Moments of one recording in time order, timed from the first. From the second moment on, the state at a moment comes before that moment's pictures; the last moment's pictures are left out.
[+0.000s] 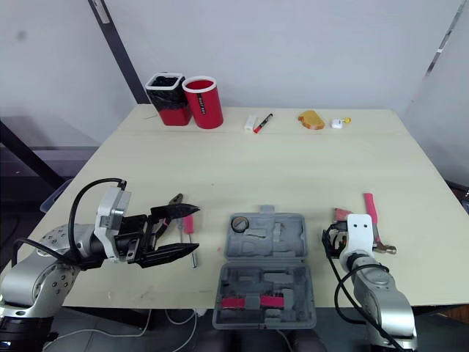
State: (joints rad) left arm -0.10 0.77 0.22 -0.30 -0.75 0.41 -1.26; right arm -0.04 -0.12 -0.12 -0.31 0.16 0.79 0.00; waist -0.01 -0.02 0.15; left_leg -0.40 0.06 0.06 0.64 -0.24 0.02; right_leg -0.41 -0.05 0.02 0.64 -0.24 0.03
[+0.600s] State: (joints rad) left arm -0.06 0.77 0.22 -0.29 -0.74 0.39 -1.27; right arm -0.11 -0.11 -0.12 -0.12 0.13 0.67 0.00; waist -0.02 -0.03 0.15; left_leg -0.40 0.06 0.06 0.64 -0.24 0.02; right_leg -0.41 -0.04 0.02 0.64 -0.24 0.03
